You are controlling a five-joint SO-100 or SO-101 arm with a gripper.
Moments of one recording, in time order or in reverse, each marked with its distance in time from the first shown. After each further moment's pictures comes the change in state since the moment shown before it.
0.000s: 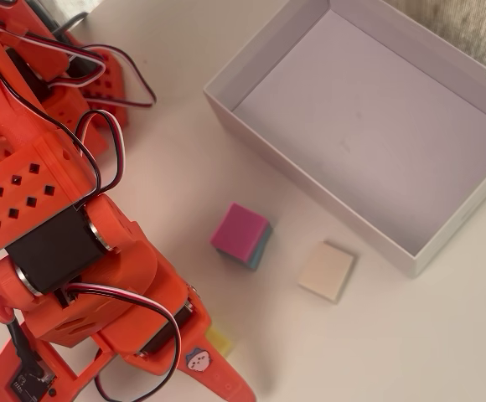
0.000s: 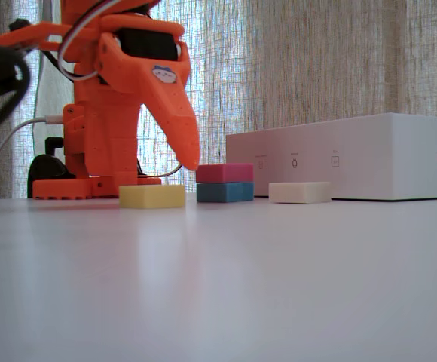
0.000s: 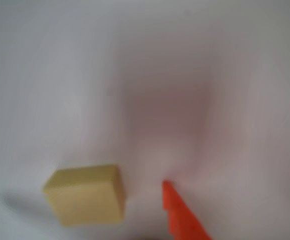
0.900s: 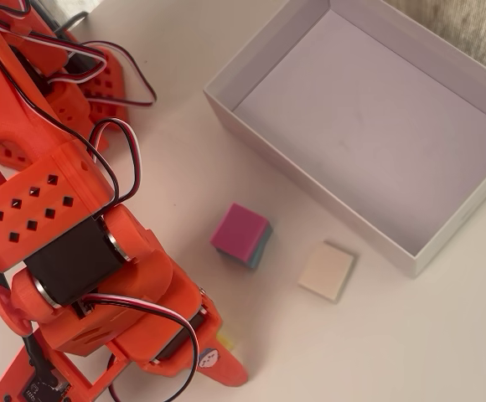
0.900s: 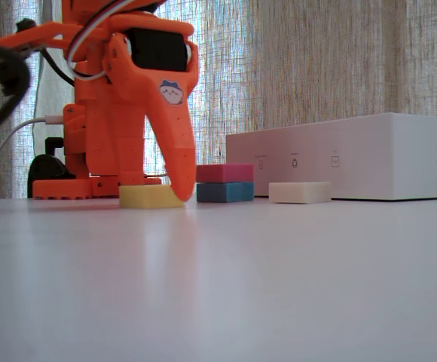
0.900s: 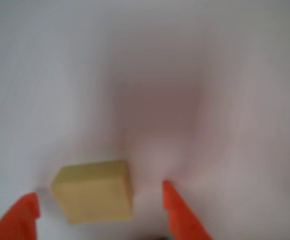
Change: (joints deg) arm -0.4 -10.7 -5.5 1.1 0.0
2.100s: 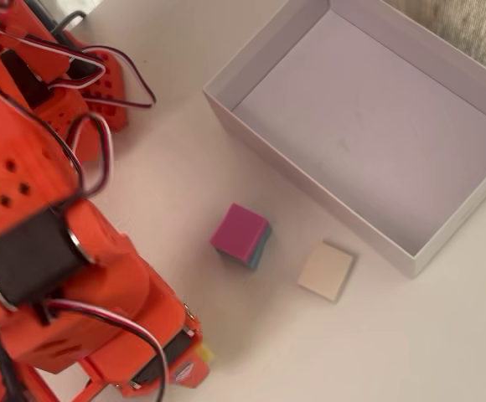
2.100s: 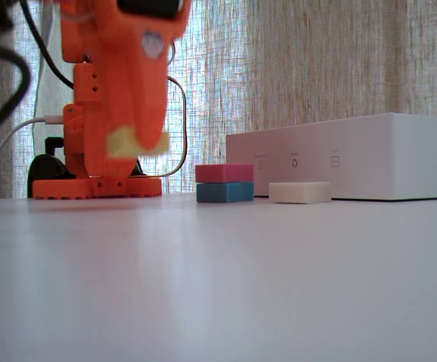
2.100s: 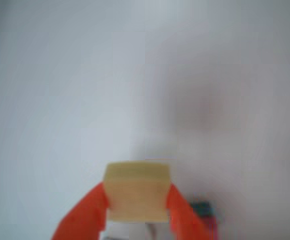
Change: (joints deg) arm -1.3 19.0 -10.5 8.4 -1.3
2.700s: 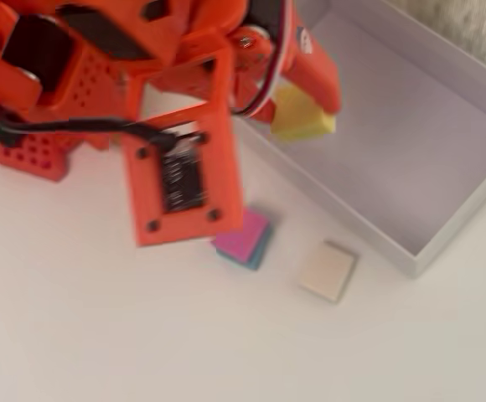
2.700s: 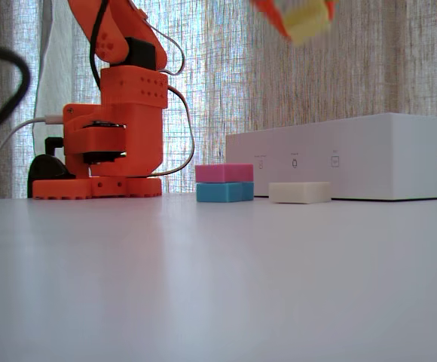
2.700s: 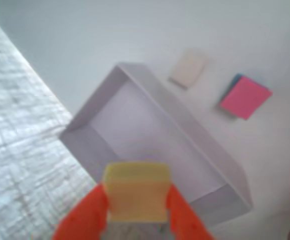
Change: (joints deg) arm -42.8 18.7 -0.6 12.0 -3.8
